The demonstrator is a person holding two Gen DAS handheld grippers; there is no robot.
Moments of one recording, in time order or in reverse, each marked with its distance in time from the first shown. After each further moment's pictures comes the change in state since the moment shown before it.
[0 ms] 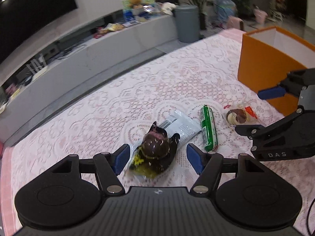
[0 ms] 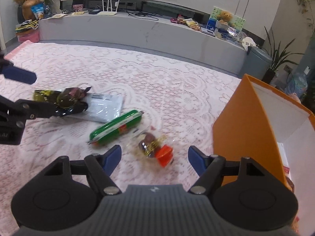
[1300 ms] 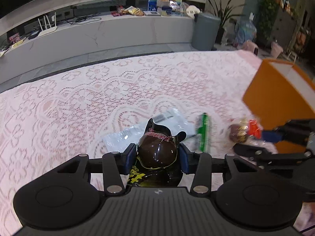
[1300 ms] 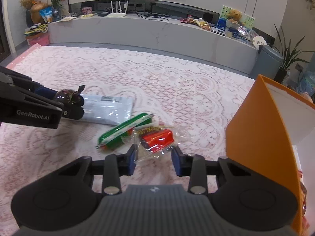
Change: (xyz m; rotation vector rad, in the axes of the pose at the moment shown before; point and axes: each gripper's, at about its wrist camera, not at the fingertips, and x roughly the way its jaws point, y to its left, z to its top) left arm -0.002 0.012 -0.014 -0.344 0.004 -0.080; right arm -0.008 0.001 -0.004 0.027 -0.015 0.114
